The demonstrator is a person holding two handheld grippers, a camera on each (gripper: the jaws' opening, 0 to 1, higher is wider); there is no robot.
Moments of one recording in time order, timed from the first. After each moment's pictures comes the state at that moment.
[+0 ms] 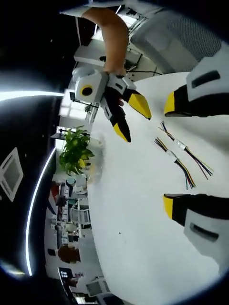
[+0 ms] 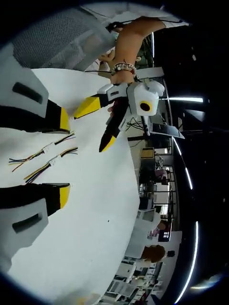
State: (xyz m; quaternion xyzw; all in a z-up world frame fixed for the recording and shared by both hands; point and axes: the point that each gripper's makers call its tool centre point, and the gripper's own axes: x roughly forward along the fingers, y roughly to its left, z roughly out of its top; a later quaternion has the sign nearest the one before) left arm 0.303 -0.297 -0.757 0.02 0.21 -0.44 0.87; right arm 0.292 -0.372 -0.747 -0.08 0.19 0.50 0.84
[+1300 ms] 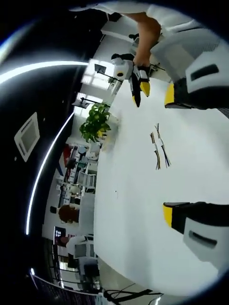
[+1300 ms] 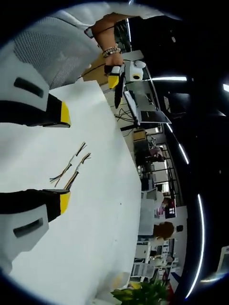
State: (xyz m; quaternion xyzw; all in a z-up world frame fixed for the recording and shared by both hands) left arm 0.199 -0.193 -0.724 -0.07 0.21 -0.30 0.93; right arm 0.218 -0.435 -0.749 0.00 0.21 0.42 0.88
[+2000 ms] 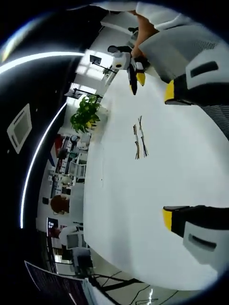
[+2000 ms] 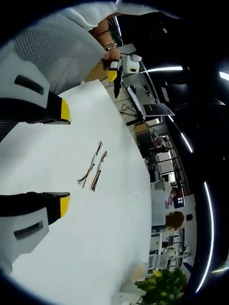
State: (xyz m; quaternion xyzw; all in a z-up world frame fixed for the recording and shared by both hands) left arm 0.160 -0.155 -0.754 -0.06 0.24 -0.24 0.94; right arm 0.181 -0.459 -0.782 0.04 0.24 0.39 0.89
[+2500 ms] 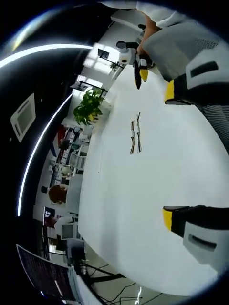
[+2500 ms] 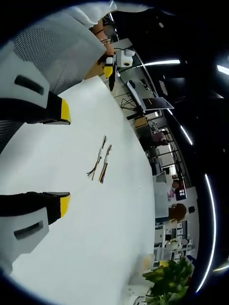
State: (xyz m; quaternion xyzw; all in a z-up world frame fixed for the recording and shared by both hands) left arm 0.149 -0.152 -0.764 -0.09 0.24 -0.22 0.94; right arm 0.174 -0.474 -0.792 0.04 0.25 0.36 0.90
